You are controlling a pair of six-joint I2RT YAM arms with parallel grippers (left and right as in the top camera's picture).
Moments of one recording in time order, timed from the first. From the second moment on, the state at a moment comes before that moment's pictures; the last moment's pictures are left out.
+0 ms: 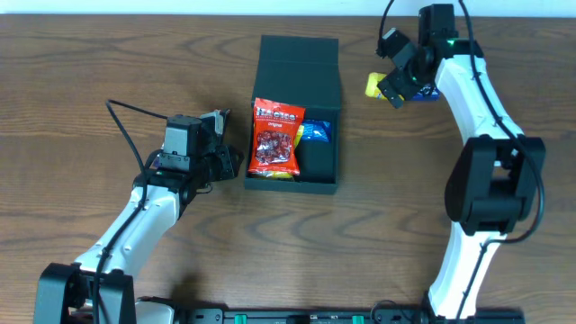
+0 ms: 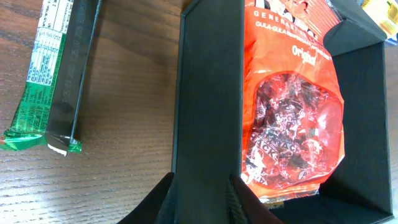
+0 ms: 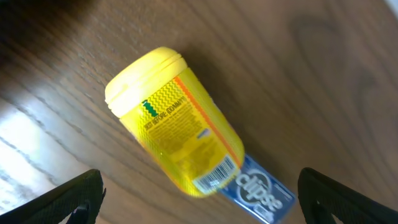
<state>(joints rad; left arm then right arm) -0.18 1.45 0.72 -0.18 0.38 -0.41 0.02 2.20 1.84 -0.79 -0.06 -0.71</state>
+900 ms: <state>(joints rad) -0.18 1.45 0.72 -0.18 0.38 -0.45 0.02 2.32 1.84 -0.69 -0.13 -0.75</state>
